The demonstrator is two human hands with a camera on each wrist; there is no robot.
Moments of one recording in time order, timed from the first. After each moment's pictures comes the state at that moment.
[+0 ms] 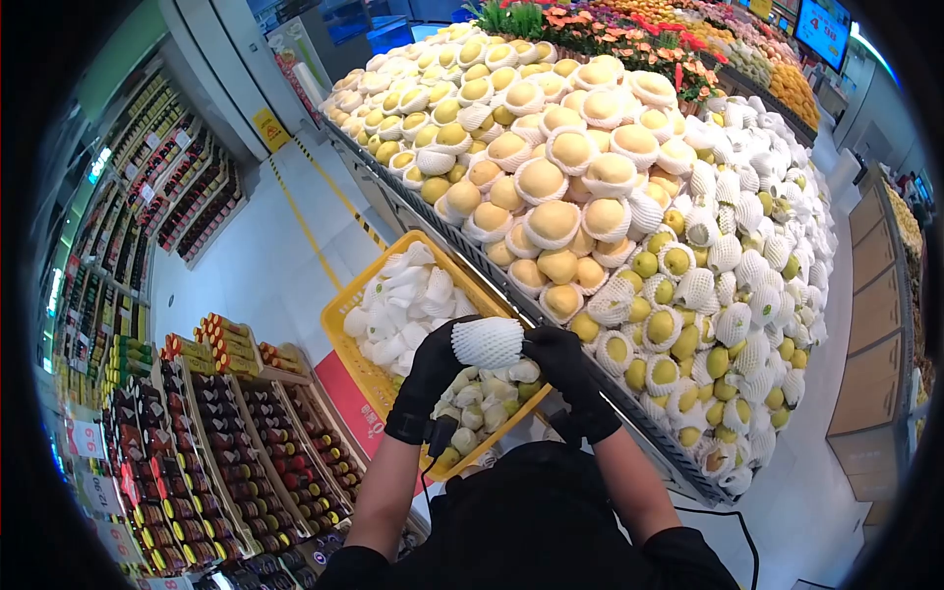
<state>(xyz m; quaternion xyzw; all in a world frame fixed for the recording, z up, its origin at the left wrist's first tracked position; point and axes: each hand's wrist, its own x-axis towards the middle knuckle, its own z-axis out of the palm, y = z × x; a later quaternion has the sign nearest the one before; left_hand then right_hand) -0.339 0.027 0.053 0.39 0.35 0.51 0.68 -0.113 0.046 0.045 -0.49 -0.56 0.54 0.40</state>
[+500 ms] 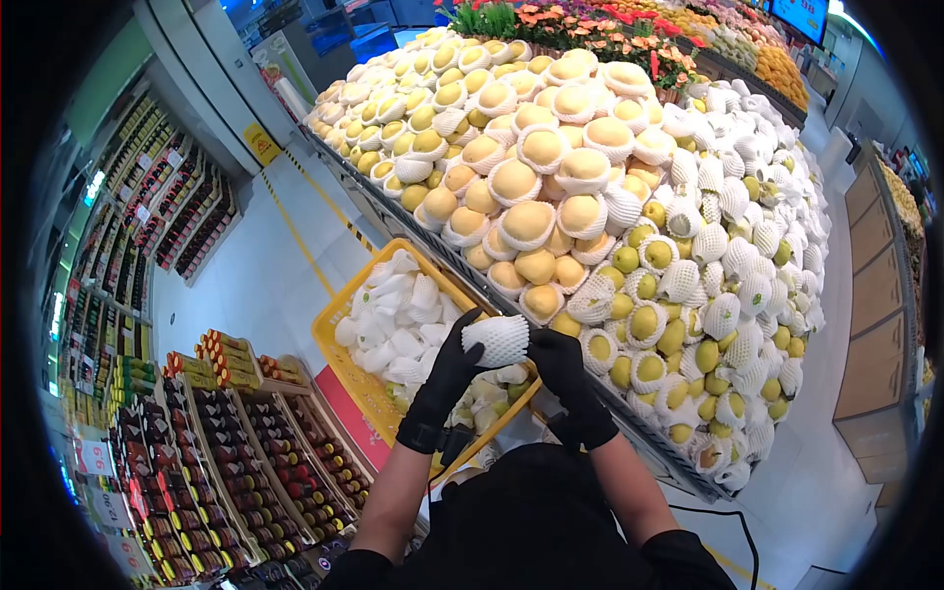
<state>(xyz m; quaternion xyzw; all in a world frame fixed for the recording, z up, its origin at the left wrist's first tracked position) -0.275 0.030 0.053 0.39 0.33 0.52 0.68 -0.079 0.040 0.038 -0.50 -0.54 0.50 0.46</state>
